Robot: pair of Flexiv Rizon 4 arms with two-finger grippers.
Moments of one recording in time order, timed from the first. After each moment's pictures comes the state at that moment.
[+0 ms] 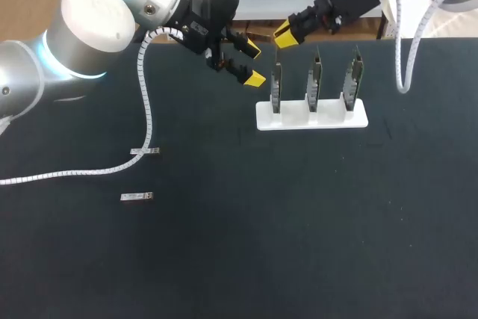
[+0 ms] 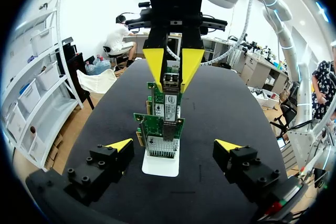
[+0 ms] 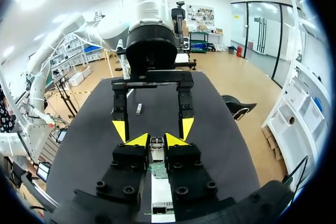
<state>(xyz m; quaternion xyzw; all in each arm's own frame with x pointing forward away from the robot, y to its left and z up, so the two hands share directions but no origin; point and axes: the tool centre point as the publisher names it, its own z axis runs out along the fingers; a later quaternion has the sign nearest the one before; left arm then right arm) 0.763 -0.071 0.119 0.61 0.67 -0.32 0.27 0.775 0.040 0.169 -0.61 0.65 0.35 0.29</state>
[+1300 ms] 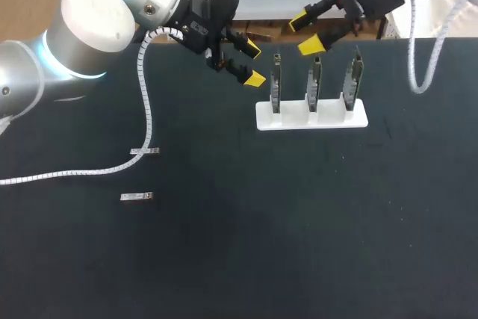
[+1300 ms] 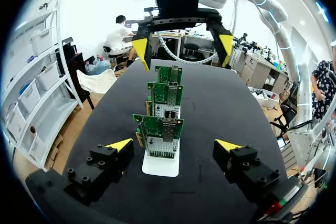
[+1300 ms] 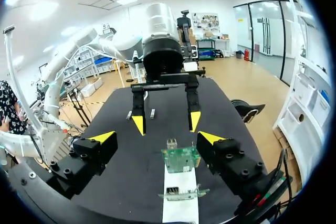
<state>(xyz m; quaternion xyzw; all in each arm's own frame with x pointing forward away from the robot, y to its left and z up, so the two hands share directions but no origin) 0.763 -0.071 0.119 0.61 0.67 -0.32 0.27 0.762 0.006 0.182 -0.59 0.62 0.42 0.28</state>
